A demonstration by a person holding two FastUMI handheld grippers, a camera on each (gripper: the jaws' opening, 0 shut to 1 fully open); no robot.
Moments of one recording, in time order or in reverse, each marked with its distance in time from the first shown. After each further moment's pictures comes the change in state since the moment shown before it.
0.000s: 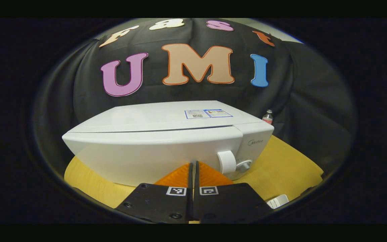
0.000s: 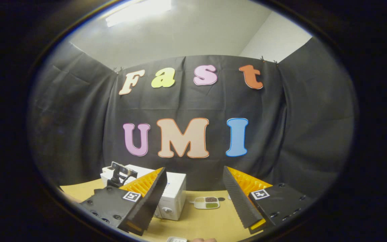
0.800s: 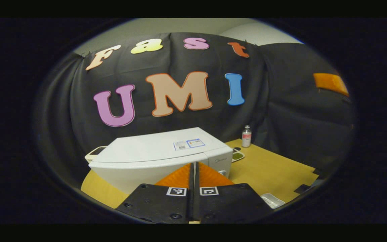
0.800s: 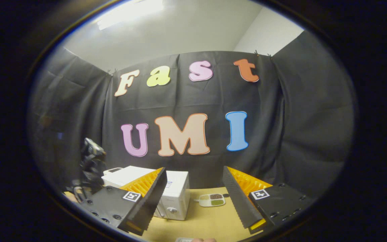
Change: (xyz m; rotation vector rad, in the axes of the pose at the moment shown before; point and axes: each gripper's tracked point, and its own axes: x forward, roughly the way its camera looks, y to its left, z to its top) left arm -0.131 -0.032 0.098 0.146 -0.241 -0.071; right arm 0.008 0.011 -0.022 0.073 0.020 -0.014
